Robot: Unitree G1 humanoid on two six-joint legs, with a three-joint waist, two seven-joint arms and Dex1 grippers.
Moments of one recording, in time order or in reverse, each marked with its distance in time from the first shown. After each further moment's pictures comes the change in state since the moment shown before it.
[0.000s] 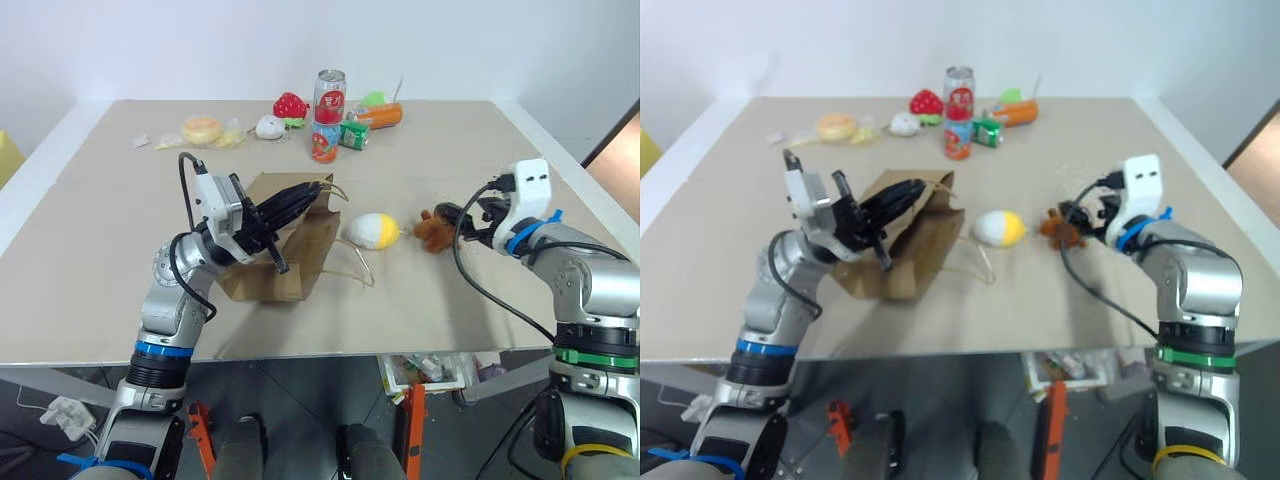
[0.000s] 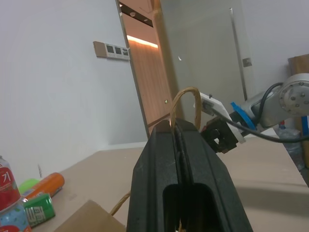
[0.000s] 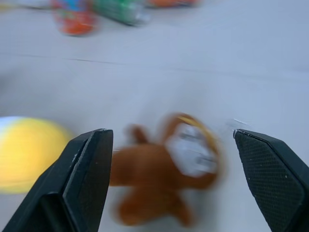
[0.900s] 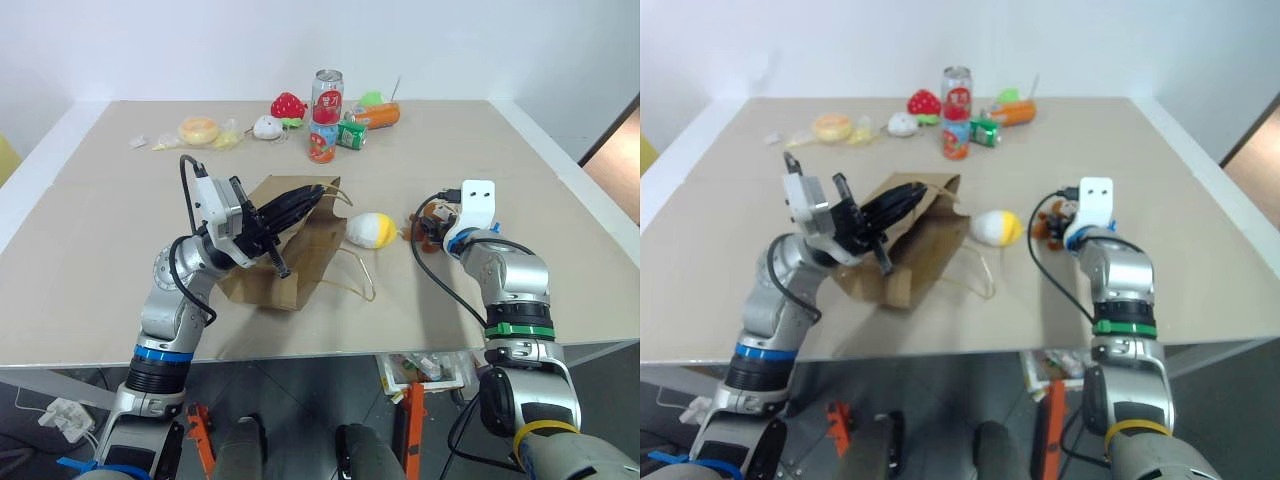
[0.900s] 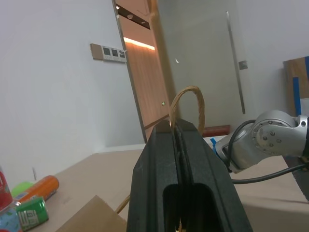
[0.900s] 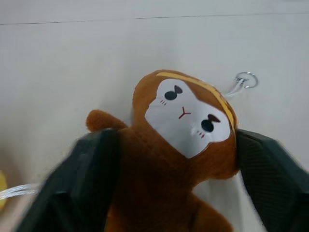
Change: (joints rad) left arm 0.022 -0.002 -0.009 -0.039 -0.009 0.014 0.006; right arm -0.138 0.234 0.064 0.307 -0.120 -0.116 -0.318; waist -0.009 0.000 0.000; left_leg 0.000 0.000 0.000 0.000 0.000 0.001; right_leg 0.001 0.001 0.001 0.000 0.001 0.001
